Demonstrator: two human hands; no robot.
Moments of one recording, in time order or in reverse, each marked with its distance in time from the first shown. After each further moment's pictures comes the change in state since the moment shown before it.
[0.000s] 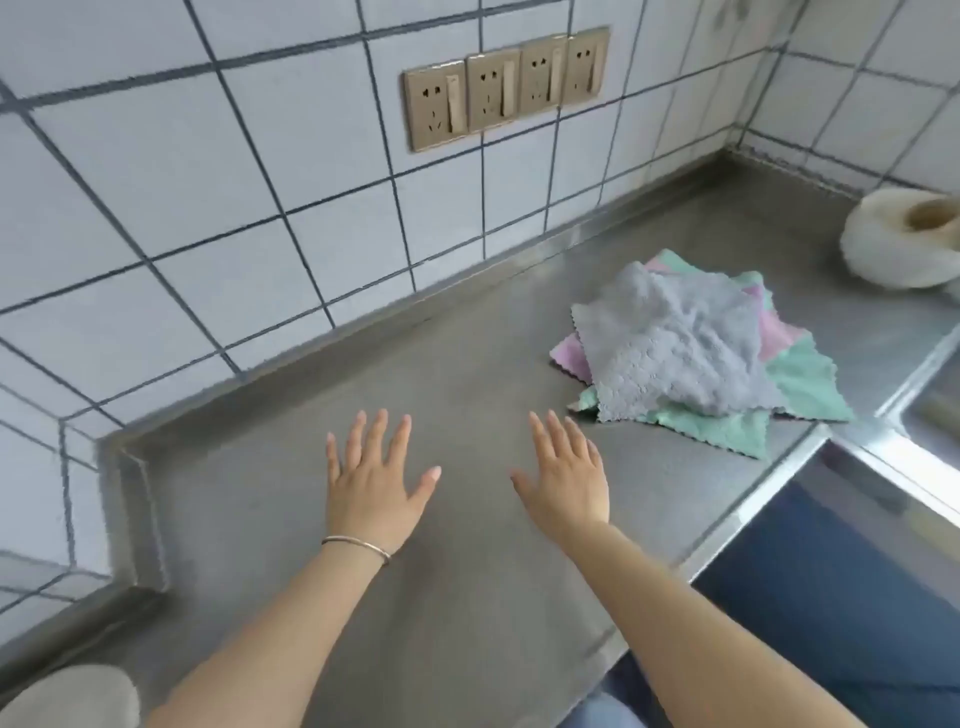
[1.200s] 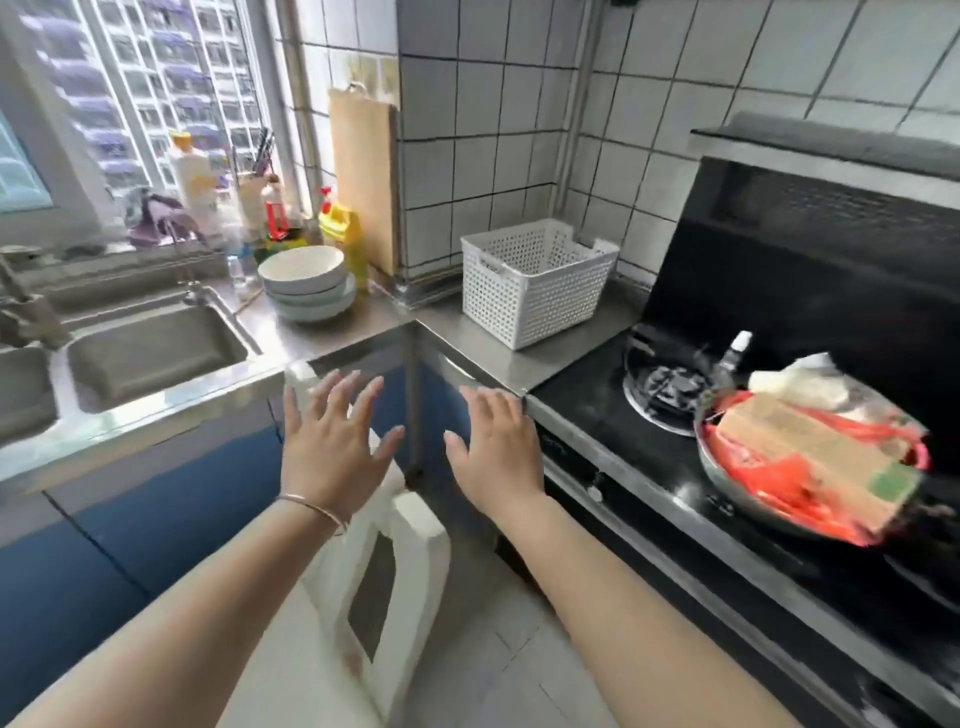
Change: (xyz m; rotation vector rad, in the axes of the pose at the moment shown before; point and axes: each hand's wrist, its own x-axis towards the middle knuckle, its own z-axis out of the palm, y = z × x) left_hand -0.710 0.496 -0.060 -0.244 0.027 1.746; right_hand -0.892 0.243 -0.068 -0.001 0.825 1.403
